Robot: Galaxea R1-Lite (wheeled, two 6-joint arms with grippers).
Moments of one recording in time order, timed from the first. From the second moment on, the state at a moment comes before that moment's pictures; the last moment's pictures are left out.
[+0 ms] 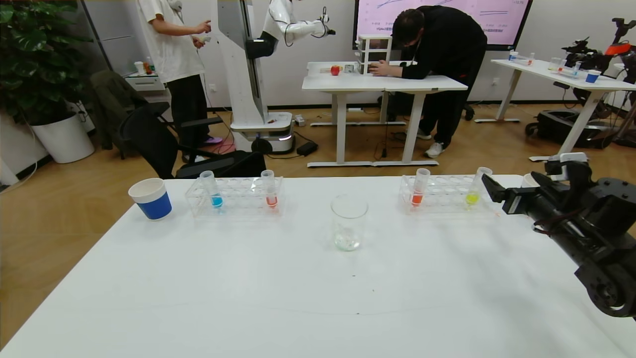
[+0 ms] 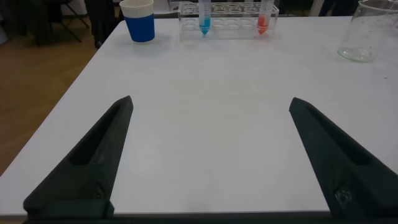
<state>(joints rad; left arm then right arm) 0.00 0.00 0.00 0.00 0.00 0.01 -0.07 2.08 -0.57 -1.55 0.04 -0.01</state>
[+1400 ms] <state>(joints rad) 0.00 0.00 0.00 0.00 0.00 0.01 -0.08 2.42 -1.02 -1.48 0.05 0.00</state>
